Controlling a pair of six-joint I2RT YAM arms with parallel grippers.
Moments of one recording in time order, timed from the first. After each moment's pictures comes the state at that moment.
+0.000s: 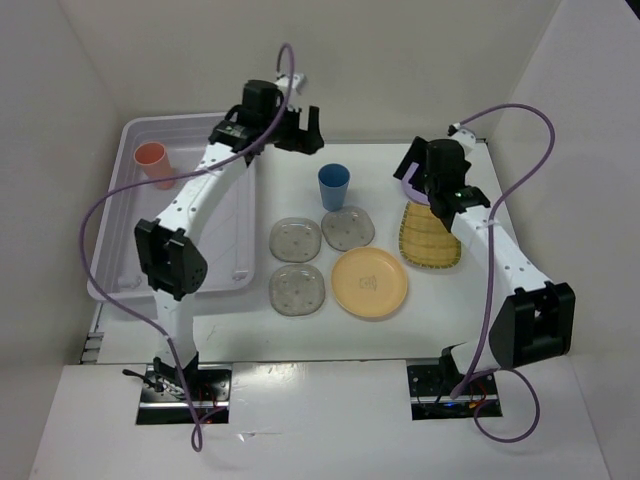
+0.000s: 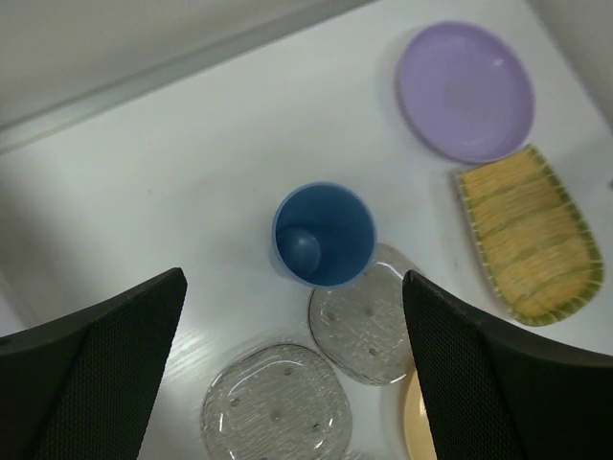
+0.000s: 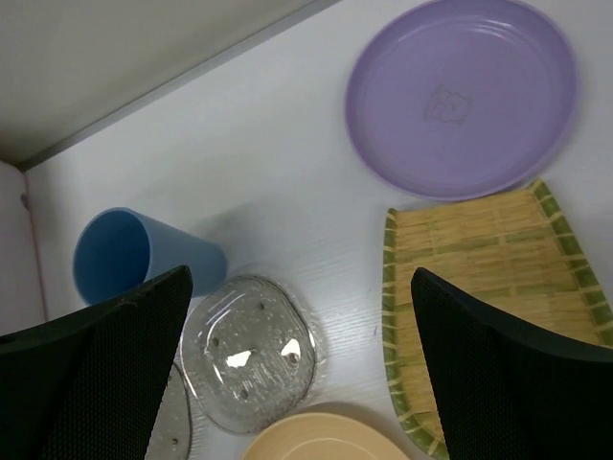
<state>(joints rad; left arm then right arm) -0.36 2.00 2.15 -0.58 0.25 -0.14 0.22 1.43 1.22 -0.26 0.30 0.54</state>
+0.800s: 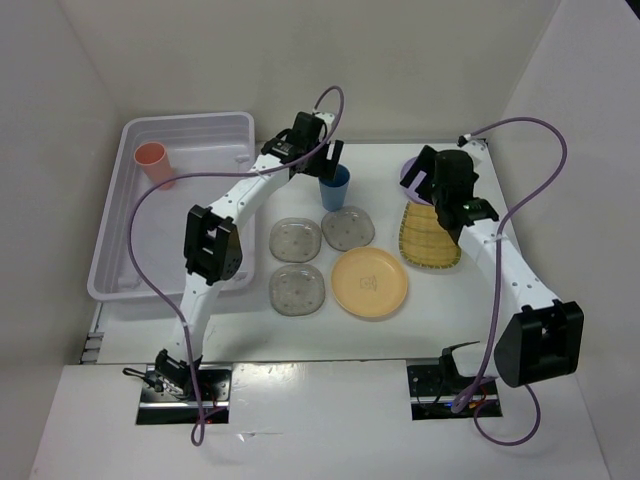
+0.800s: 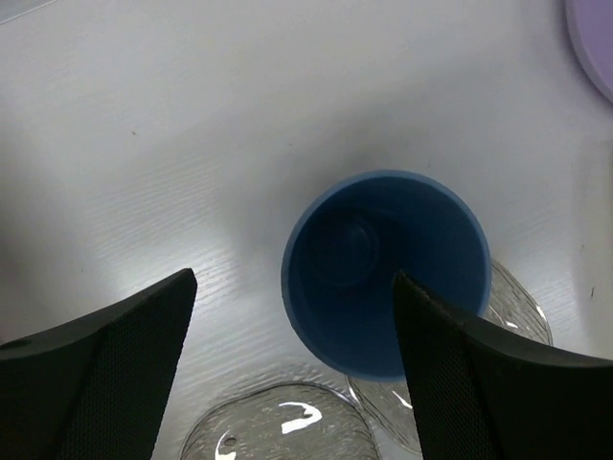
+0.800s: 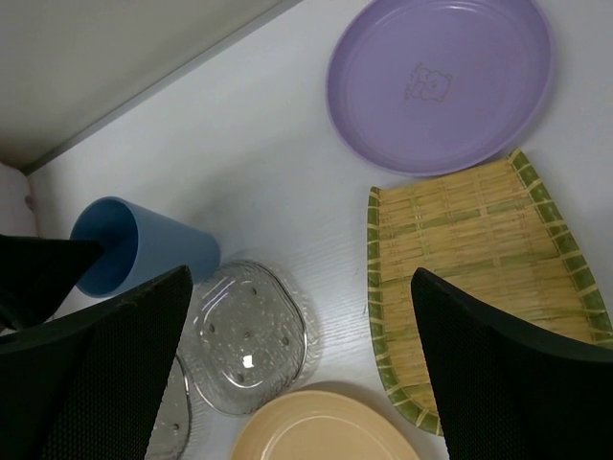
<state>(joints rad) -0.49 2.33 2.27 -0.63 -0.04 -0.13 0.18 1.32 1.12 -0.27 0.28 0.57</state>
